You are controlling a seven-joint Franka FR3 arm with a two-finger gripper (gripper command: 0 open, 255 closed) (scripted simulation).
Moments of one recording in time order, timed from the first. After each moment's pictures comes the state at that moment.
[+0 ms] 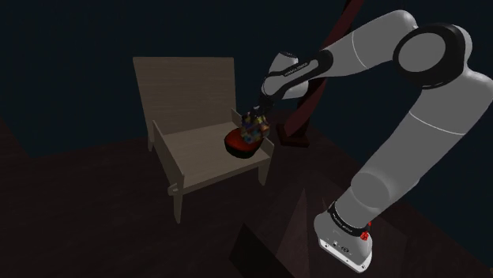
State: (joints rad) arm -0.26 0.09 0.08 -2.33 0.06 2.56 -0.18
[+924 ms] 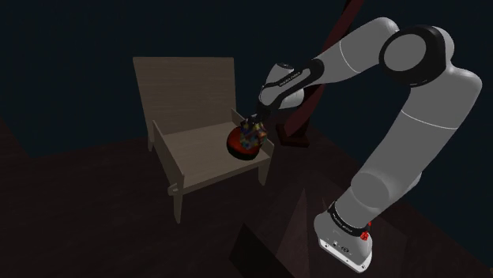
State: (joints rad) arm -0.25 0.17 0.08 -2.36 0.06 2.67 -0.18
